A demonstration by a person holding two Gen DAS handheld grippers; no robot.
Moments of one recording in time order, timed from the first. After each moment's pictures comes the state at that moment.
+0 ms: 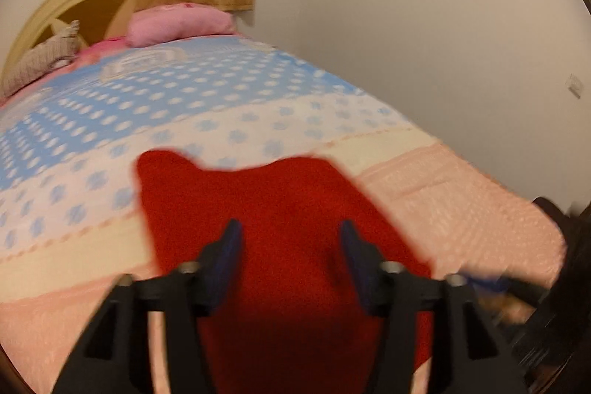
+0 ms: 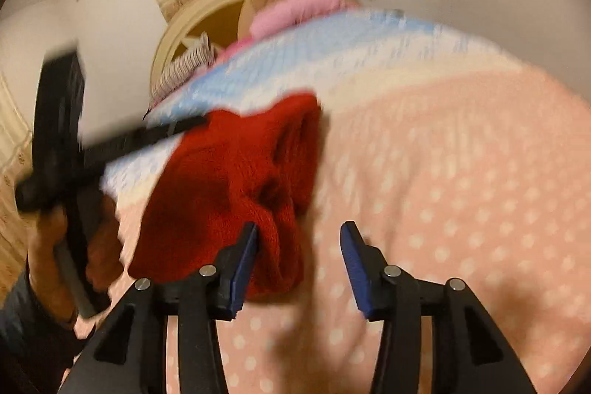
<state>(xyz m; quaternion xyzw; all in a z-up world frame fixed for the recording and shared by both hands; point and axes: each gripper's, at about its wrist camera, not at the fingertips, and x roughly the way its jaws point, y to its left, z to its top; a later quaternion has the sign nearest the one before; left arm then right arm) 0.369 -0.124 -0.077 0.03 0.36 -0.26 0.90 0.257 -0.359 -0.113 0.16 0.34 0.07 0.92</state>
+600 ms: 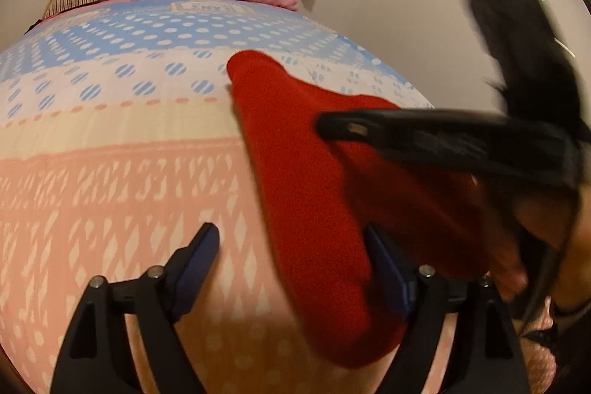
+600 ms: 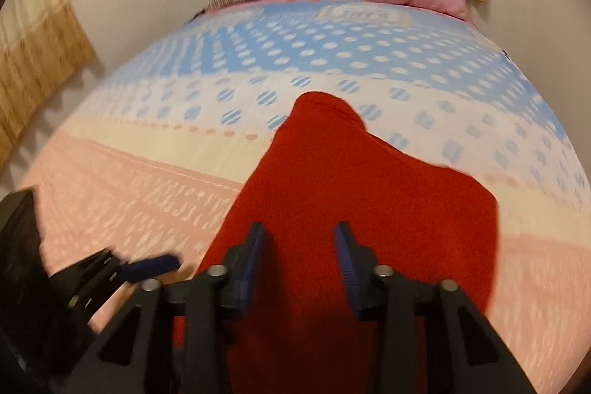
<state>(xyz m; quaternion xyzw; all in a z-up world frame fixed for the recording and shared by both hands) 0.335 -0.050 -0.134 -0.07 0.40 -0.20 0.89 0.407 -0.205 -0.098 -0.05 0.44 0.19 0.88</state>
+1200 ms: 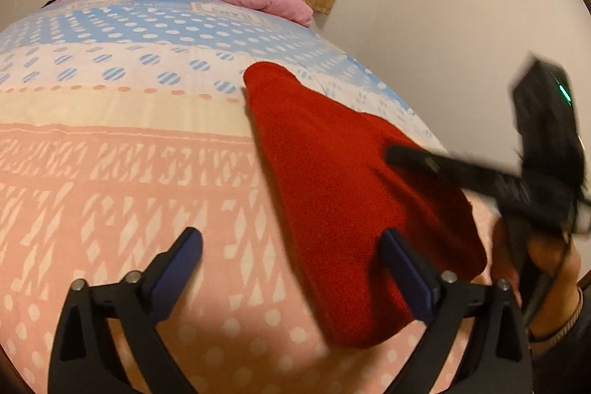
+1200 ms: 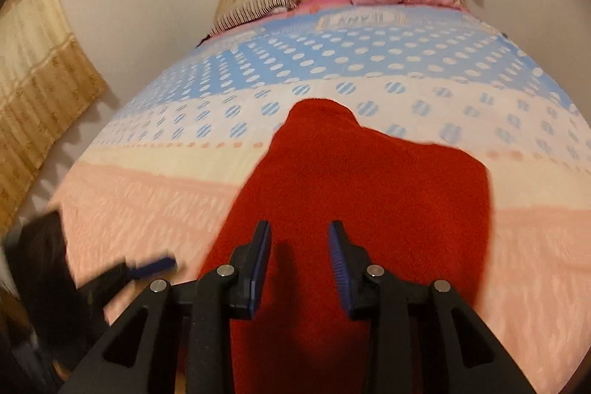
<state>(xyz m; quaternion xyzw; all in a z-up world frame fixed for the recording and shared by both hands) 0.323 -0.026 -0.137 -0.13 0.38 -0.19 0.90 0.374 -0.255 -0.097 0.03 0.41 0.21 0.89</state>
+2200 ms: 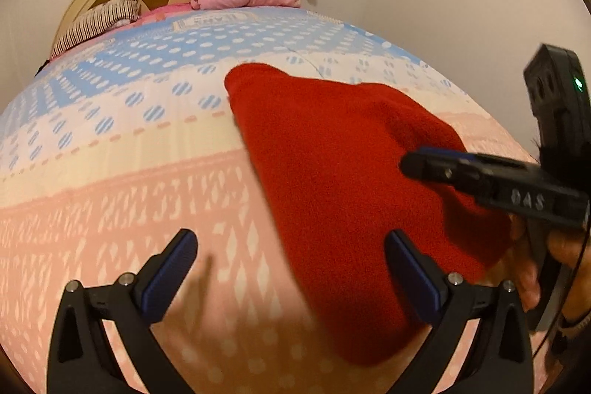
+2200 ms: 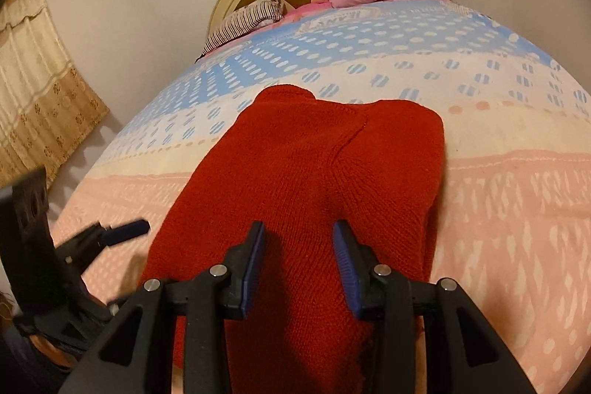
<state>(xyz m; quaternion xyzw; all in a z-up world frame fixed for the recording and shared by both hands) 0.339 -0.071 -0.125 0.02 0.39 -0.16 0.91 0.364 -0.305 -0.131 0.09 0.39 0.21 0.89</state>
